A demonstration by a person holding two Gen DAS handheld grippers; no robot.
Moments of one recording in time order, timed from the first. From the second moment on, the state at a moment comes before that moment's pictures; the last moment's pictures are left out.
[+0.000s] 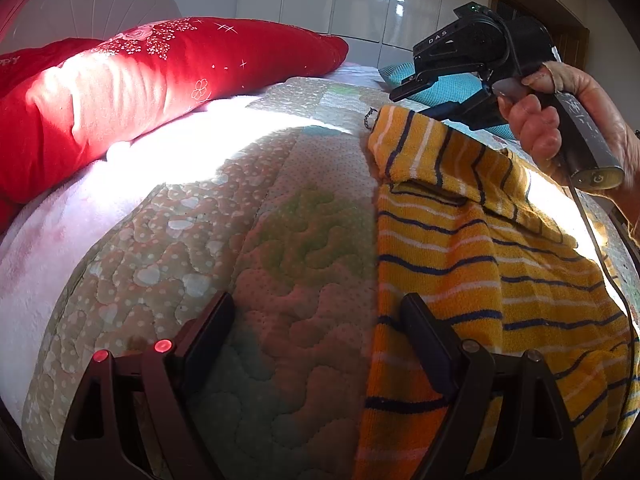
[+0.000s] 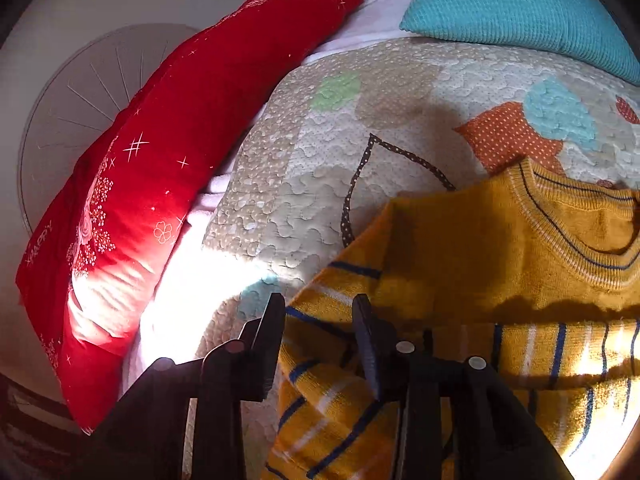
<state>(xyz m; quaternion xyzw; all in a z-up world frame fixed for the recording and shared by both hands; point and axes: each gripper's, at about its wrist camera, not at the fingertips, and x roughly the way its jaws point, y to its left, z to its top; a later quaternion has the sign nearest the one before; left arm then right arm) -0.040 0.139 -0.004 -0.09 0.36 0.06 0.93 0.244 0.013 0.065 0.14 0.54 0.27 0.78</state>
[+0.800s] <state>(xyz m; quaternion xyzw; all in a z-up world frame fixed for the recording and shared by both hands) -0.035 0.141 -0.005 -0.08 0.36 0.05 0.93 0.273 0.048 0.053 0.16 0.54 0.24 0.79</state>
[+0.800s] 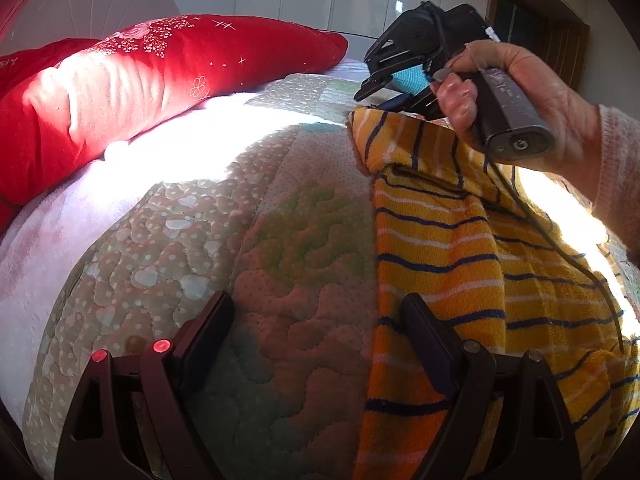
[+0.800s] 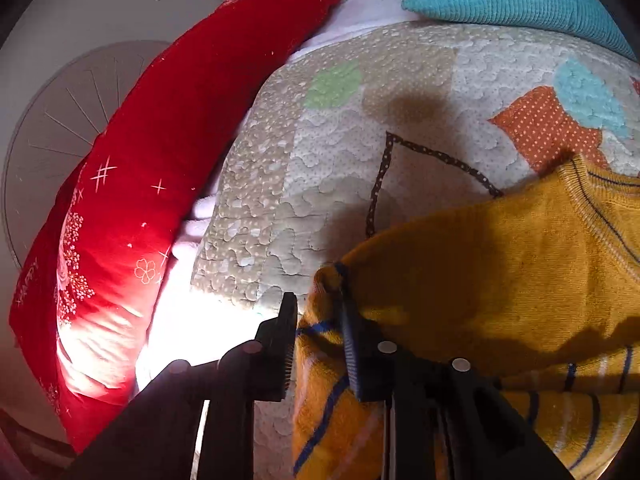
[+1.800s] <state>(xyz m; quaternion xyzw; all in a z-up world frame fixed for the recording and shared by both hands) -0.031 0.132 -0.003 -0.05 0.38 0.07 0.92 0.013 -0.400 0.158 -0.03 0.46 0.04 0.89</state>
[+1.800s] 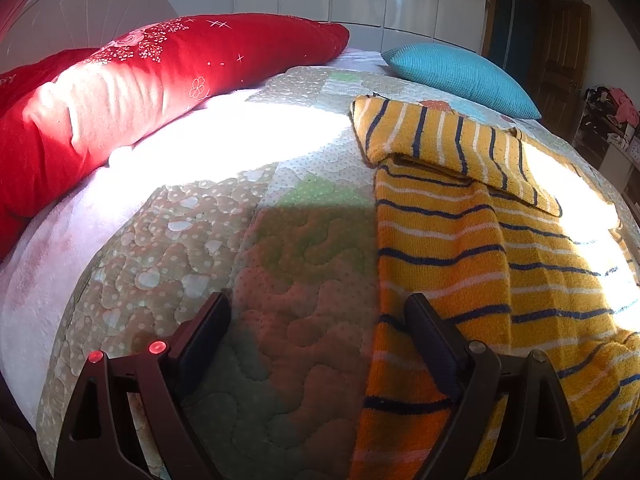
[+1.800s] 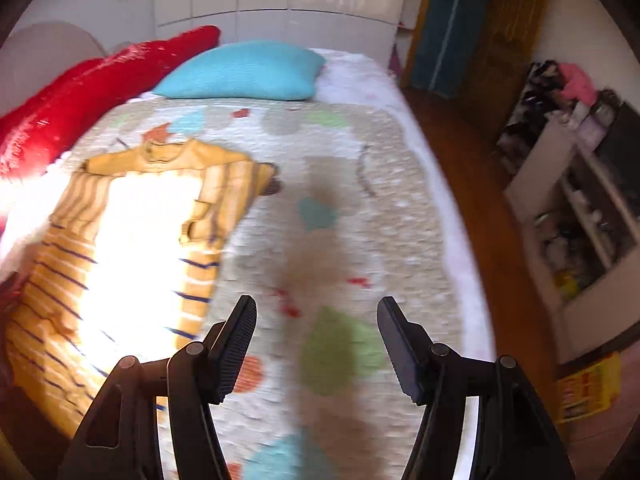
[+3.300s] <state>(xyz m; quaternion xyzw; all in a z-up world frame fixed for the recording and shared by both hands) -0.136 0.122 0.015 -0.18 0.42 -0.03 0.89 -0.131 -0.318 0.017 0.25 0.49 0.23 0.80</state>
